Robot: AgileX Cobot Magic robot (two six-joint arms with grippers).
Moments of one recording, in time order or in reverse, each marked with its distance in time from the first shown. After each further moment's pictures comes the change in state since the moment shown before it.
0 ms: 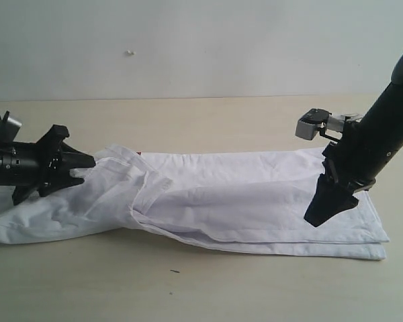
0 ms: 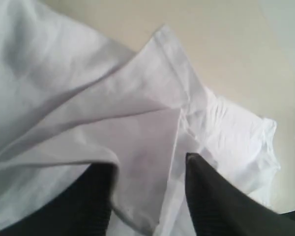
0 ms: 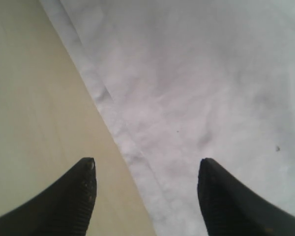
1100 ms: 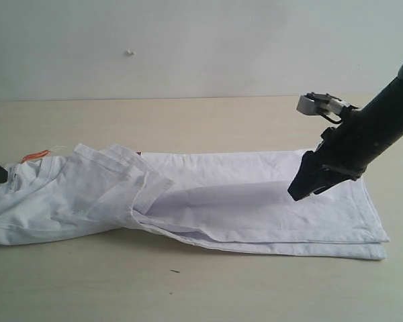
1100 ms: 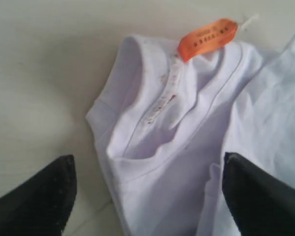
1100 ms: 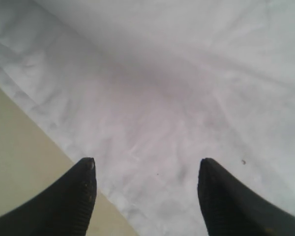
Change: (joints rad) left arm 0.283 -0.116 -0.131 0.842 -0.069 -0.332; right arm -0.024 0.000 0.000 0.133 -0.111 0.262
